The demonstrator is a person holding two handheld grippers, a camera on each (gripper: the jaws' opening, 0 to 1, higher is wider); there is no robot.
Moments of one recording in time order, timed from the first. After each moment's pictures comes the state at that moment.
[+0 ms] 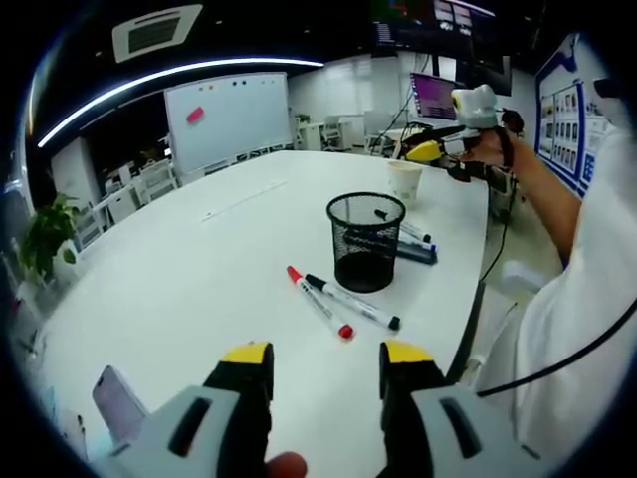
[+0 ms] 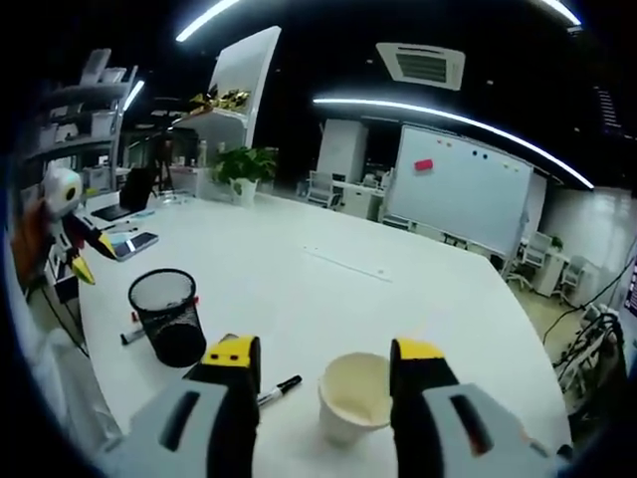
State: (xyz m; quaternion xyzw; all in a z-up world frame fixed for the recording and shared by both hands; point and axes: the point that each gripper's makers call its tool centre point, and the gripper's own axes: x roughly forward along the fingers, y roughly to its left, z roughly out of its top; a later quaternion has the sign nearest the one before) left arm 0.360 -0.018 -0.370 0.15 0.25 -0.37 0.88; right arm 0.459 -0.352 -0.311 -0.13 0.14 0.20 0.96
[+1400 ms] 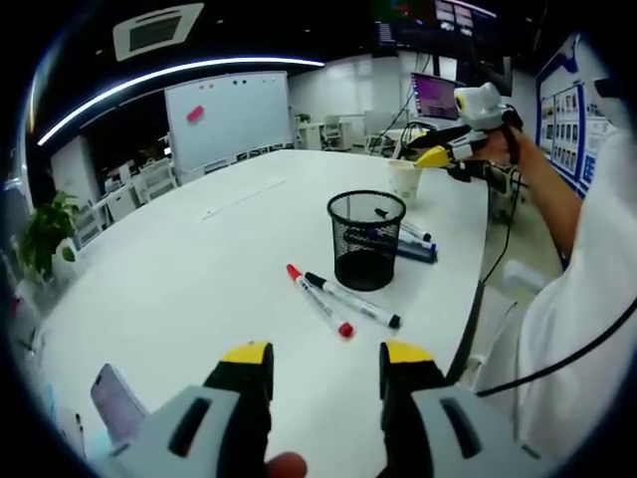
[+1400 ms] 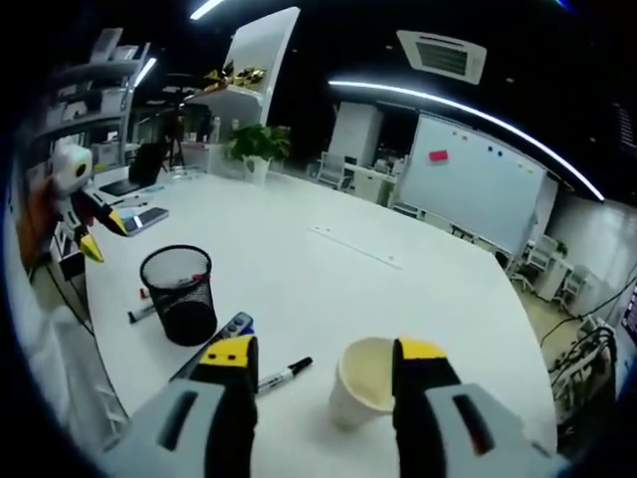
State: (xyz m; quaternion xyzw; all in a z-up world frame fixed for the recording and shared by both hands) left arm 0.361 -0.017 -0.372 0.15 0.26 -0.37 0.88; right arm 0.443 -0.339 -0.320 -0.17 0.18 0.21 0.95
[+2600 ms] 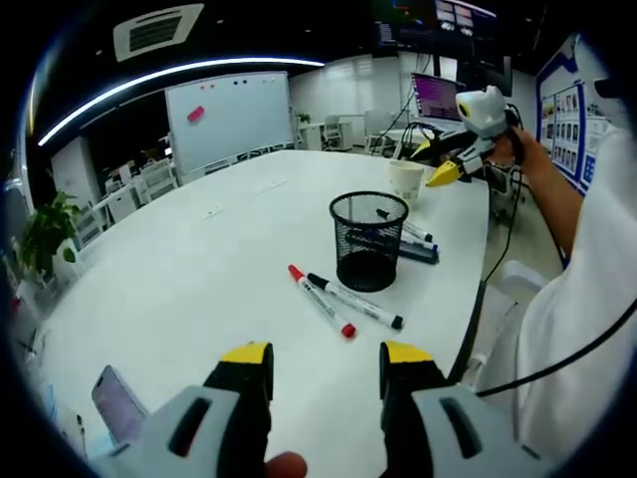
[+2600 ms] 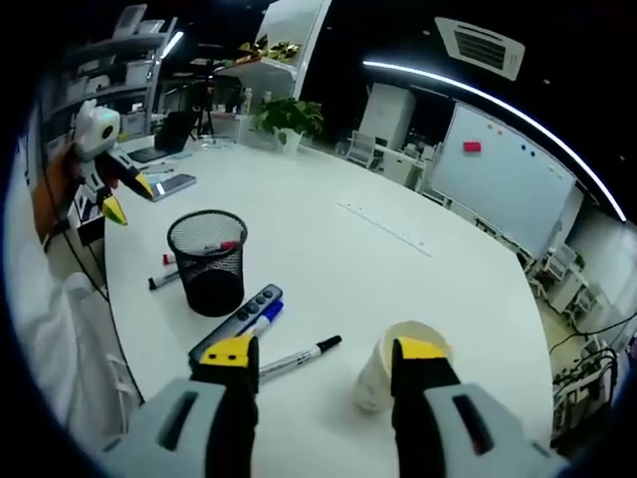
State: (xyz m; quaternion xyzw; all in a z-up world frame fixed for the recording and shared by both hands) left arm 0.363 -0.016 -0.372 0.15 0.26 -0.37 0.88; right arm 0.425 -0.317 -0.342 -0.21 0.22 0.26 0.91
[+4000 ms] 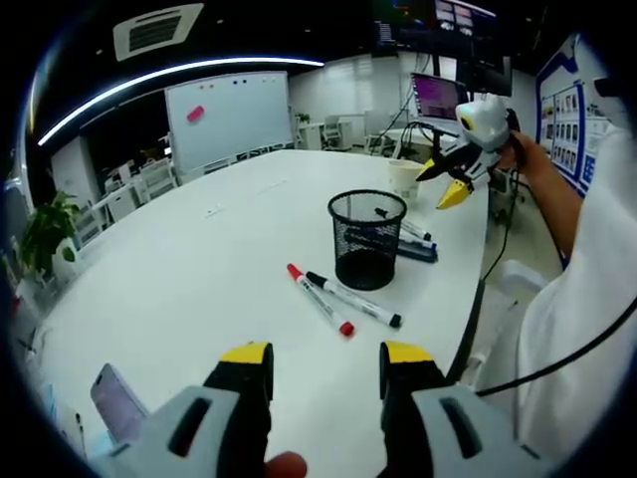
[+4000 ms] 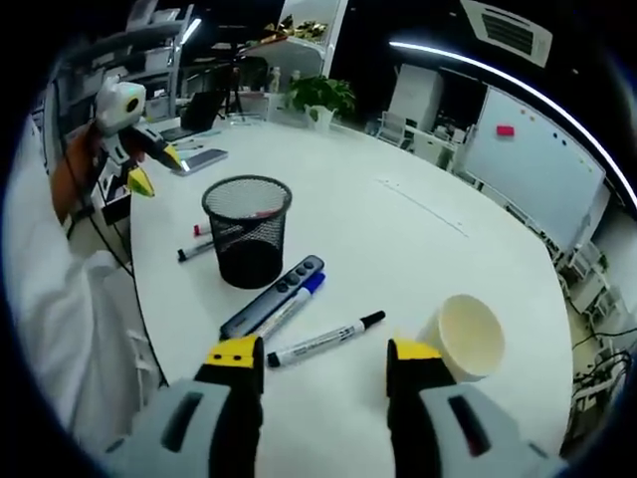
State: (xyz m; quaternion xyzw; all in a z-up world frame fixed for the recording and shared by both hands) left arm 0.361 -0.016 -0.373 0.15 0.26 -0.37 0.88; right arm 0.400 -0.301 -0.377 -0.22 0.27 0.32 0.88
